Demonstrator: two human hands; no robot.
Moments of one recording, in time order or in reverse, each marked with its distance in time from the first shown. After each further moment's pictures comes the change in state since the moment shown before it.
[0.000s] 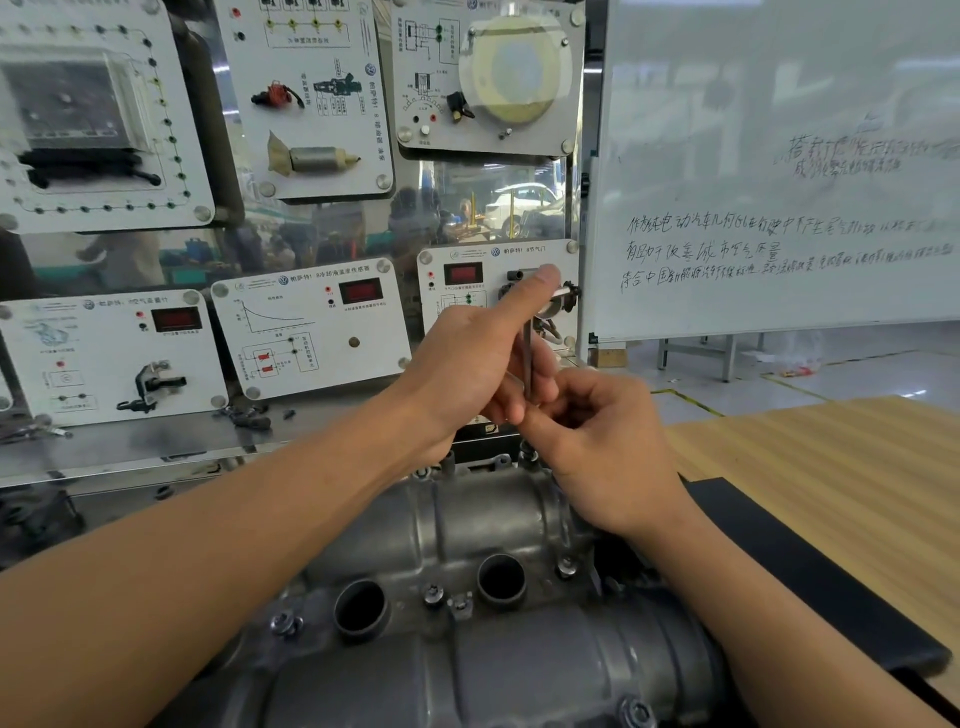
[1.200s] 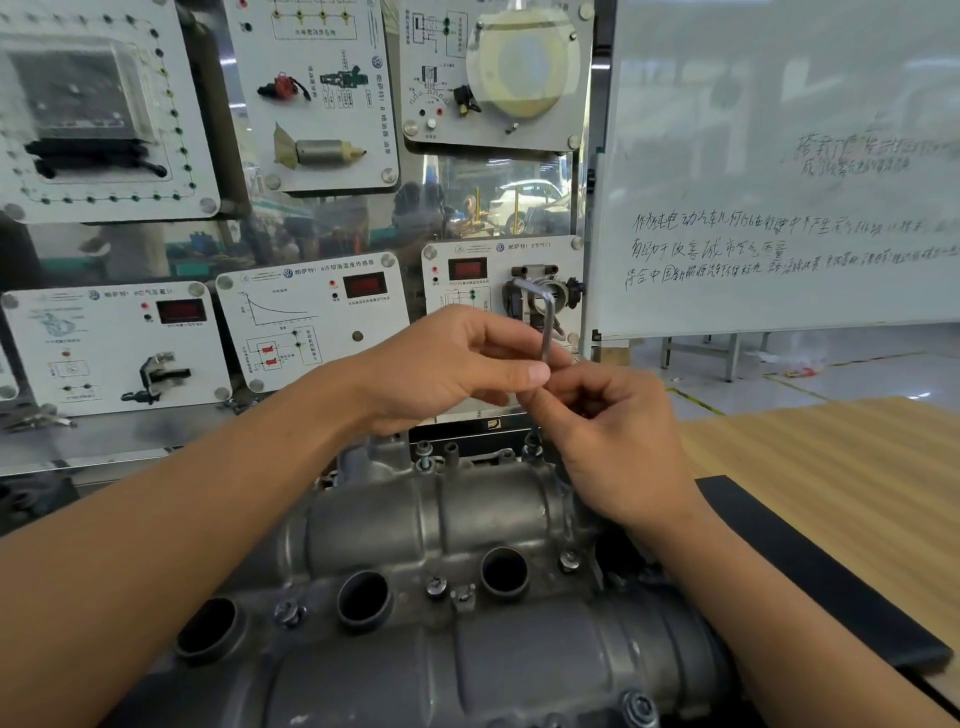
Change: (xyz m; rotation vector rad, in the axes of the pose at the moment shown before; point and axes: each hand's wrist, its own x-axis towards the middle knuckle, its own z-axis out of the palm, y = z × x) left_hand 0.007 -0.009 -0.036 0.222 -0.328 0.048; right_hand 0.000 0.004 -0.001 0.003 0.070 -0.033
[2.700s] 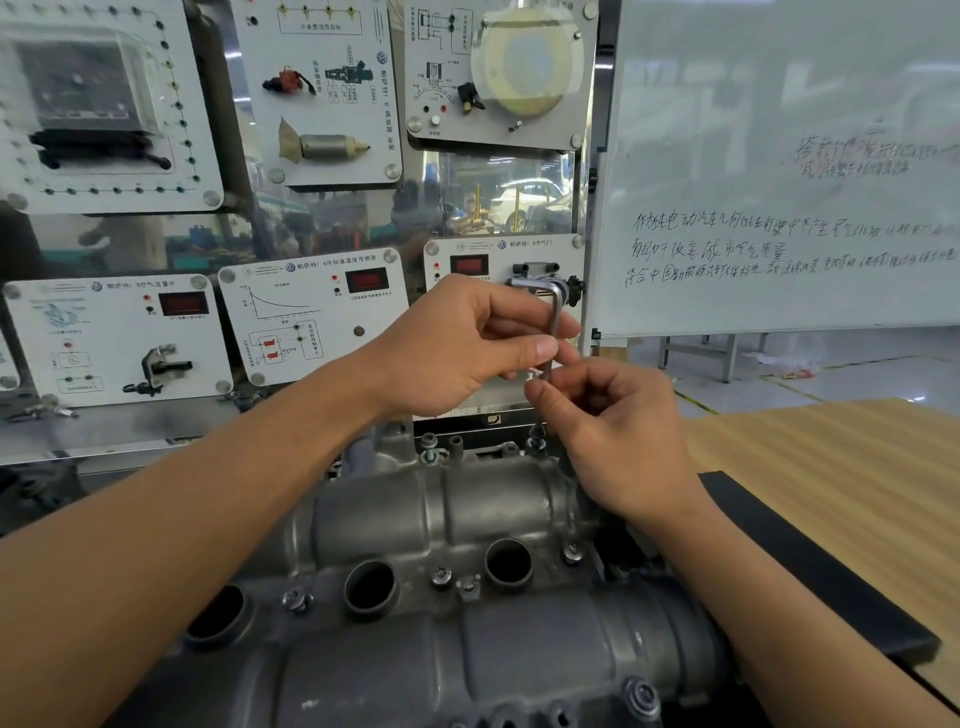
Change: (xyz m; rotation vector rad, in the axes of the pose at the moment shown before) left_hand -0.007 0.013 0.009 0.041 0.134 0.193; right_hand -0.001 0.005 -0.001 -0.046 0.013 -0.015
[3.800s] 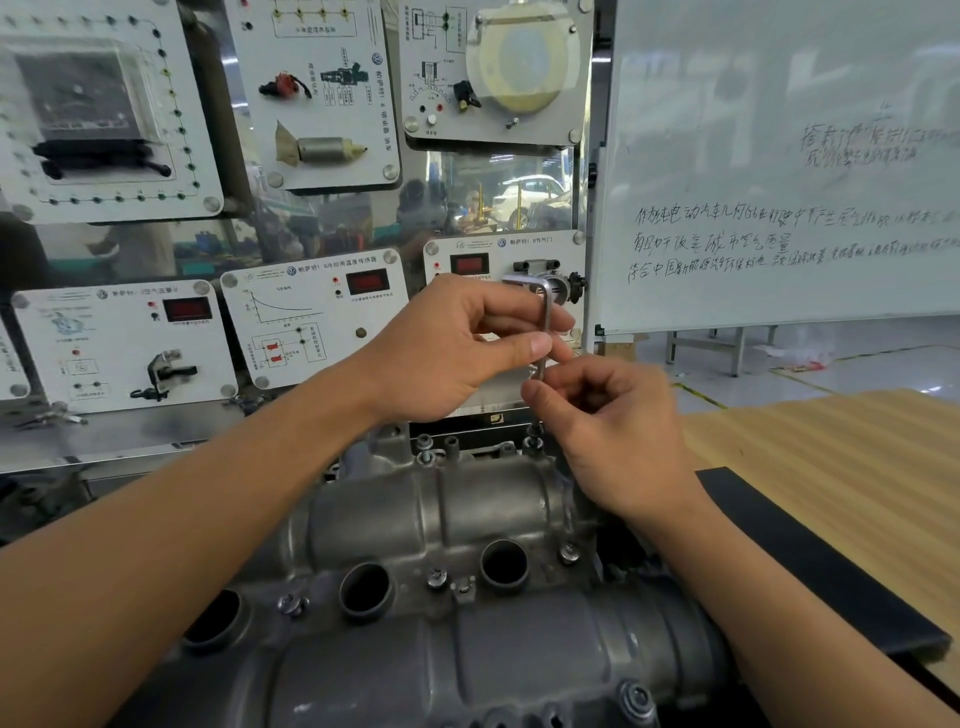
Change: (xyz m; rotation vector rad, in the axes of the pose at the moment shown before) left_hand -0.001 0.003 0.003 0.129 0.032 0.044; right_hand -0.002 -0.004 0.000 0.068 0.006 0.049
